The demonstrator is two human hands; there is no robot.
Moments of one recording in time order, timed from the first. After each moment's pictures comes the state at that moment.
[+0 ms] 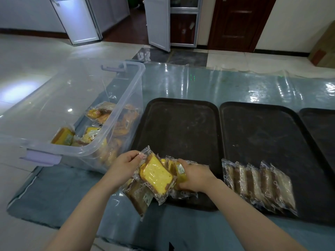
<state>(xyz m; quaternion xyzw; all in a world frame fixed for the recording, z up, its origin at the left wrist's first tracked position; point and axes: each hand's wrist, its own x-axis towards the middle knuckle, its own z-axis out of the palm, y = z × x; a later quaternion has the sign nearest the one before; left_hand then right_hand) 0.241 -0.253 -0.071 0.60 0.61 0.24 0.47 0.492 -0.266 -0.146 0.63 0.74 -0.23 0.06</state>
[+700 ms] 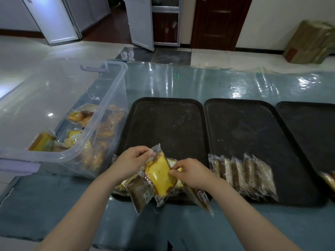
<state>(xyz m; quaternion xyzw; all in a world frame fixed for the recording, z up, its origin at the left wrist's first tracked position) 0.282 -0.240 -0.060 0.70 0.52 0.17 0.47 0.501 -0.296 -0.092 0.67 0.64 -0.36 -0.10</state>
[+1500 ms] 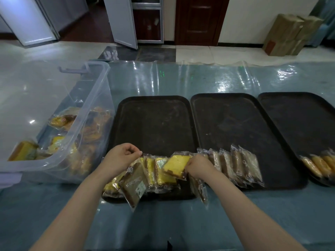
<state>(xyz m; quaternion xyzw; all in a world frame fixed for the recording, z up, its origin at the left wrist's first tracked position) 0.287 -0.230 -0.064 0.68 0.59 0.15 0.41 0.542 -0.297 -0.122 0.80 0.48 -0.36 -0.02</state>
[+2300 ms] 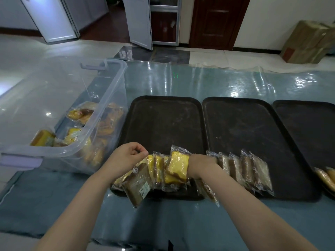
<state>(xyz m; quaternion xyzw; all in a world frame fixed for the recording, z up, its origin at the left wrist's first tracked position) 0.270 -0.246 -0.055 0.69 0.58 0.16 0.40 0.512 -0.279 -0.100 0.73 0.61 -0.22 0.21</state>
